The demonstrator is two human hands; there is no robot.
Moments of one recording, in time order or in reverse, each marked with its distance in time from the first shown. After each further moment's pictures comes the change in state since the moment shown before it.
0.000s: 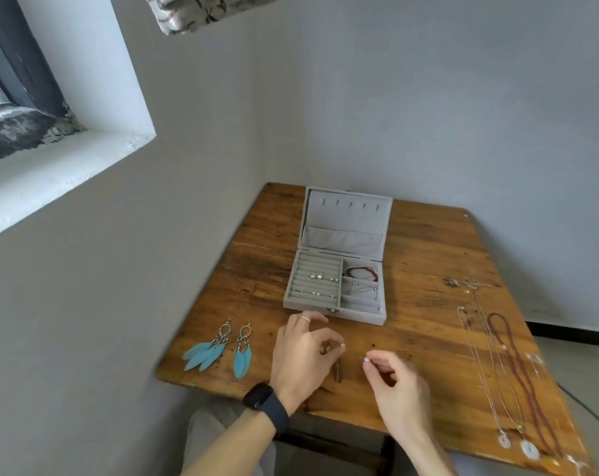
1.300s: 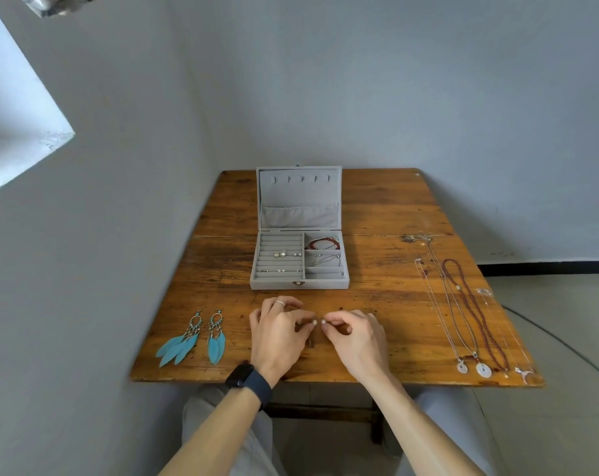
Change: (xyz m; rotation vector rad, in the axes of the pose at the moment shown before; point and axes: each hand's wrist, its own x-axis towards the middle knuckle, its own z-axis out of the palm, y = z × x) left_hand -0.005 0.002 0.015 0.121 -0.106 -0.020; right_hand 0.010 0.002 0.017 -0.107 0.055 -0.029
